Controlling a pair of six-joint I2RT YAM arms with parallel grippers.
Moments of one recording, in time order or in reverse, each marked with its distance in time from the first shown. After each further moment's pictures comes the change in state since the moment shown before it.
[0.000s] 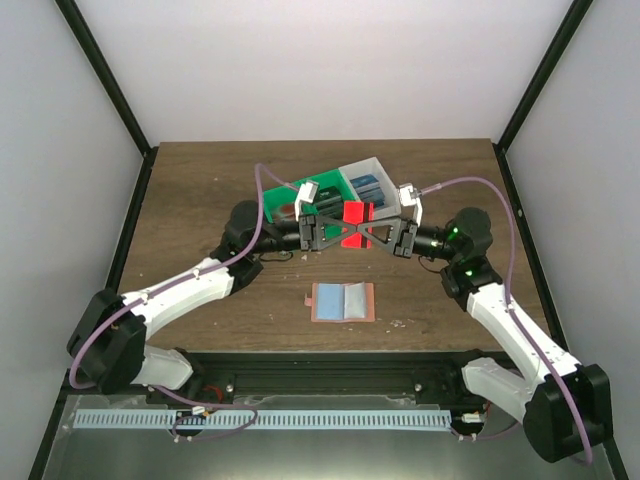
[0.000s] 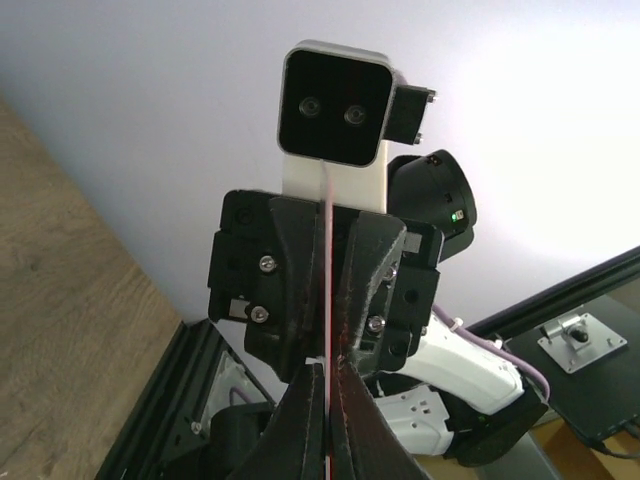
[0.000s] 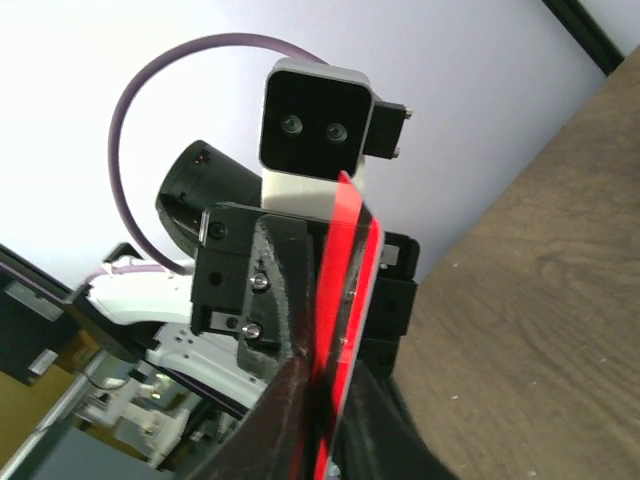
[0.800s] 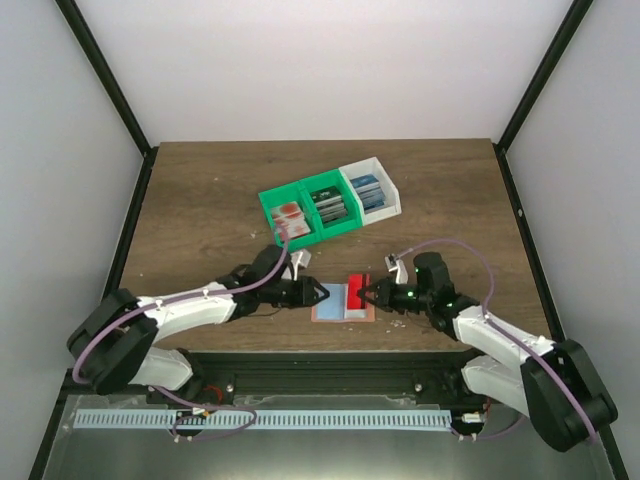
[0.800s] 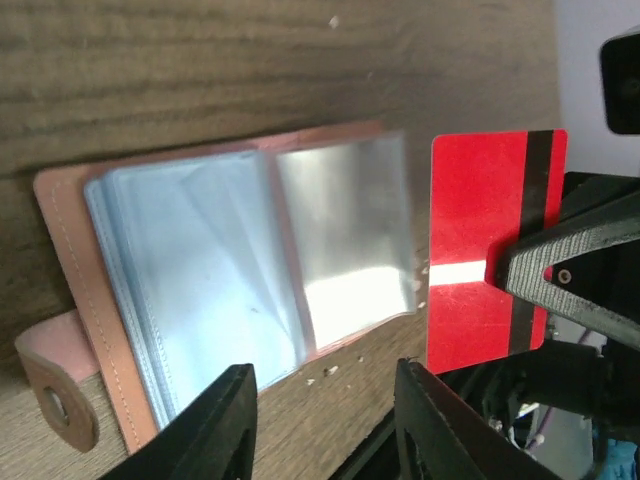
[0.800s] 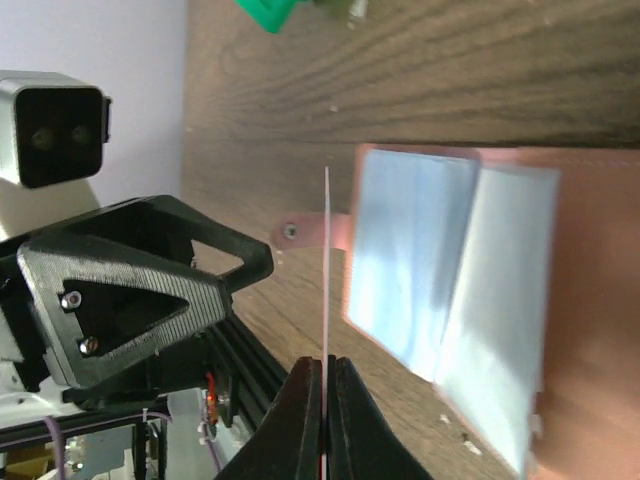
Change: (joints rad) left arm -0.072 -0.029 -0.275 -0.645 -0.387 0.320; right arm 0.125 0.029 -0.371 -0.344 0.333 -0.087
